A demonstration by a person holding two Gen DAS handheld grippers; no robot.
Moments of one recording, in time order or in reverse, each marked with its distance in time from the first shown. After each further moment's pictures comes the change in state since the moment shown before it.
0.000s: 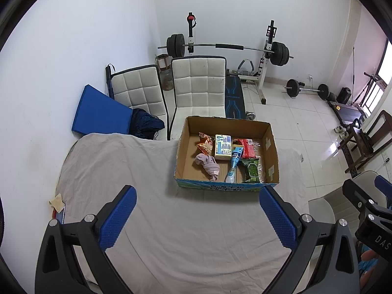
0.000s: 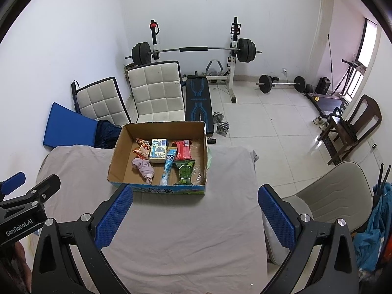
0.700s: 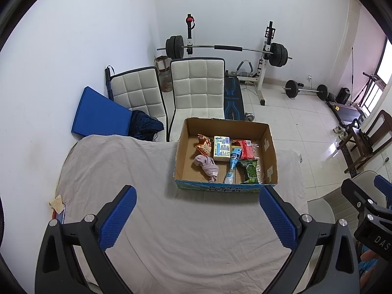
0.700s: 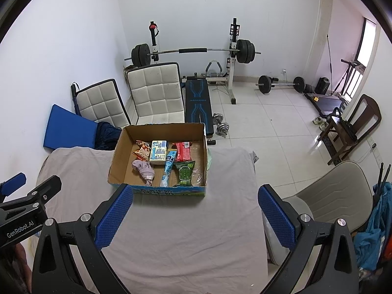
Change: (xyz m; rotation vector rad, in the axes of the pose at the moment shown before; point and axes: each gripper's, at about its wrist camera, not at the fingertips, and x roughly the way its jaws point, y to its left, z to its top) left arm -0.001 -0.001 0.002 0.001 0.000 0.000; right arm 0.003 -0.001 0.000 -0.002 -0.004 -0.002
